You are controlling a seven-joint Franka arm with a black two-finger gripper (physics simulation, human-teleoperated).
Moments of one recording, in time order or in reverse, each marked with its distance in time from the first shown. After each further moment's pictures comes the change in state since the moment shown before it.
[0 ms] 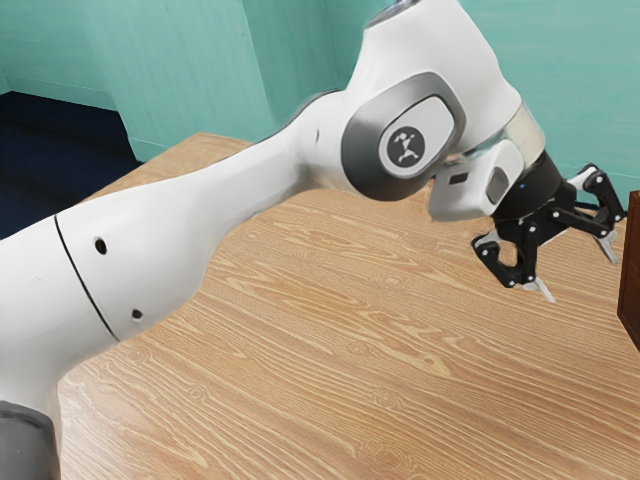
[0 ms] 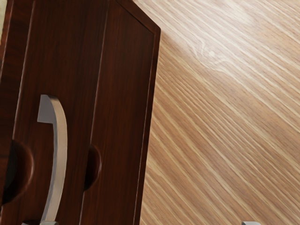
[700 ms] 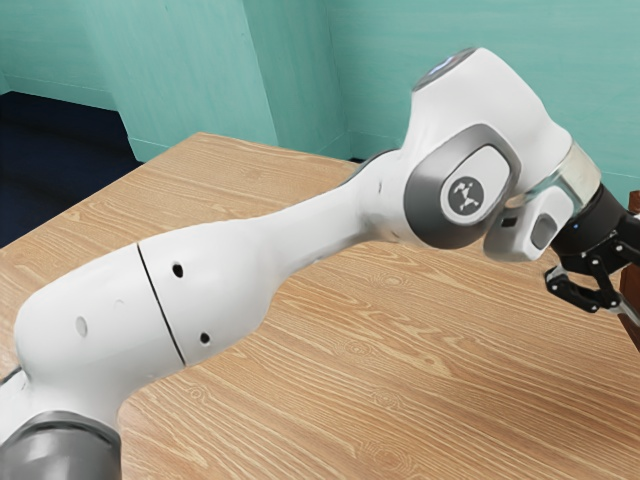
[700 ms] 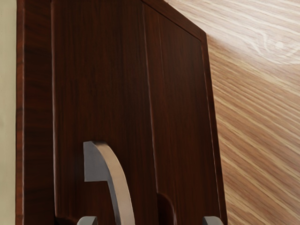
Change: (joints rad) arm -0.055 0.159 -0.026 0.084 -0.085 0.164 0.245
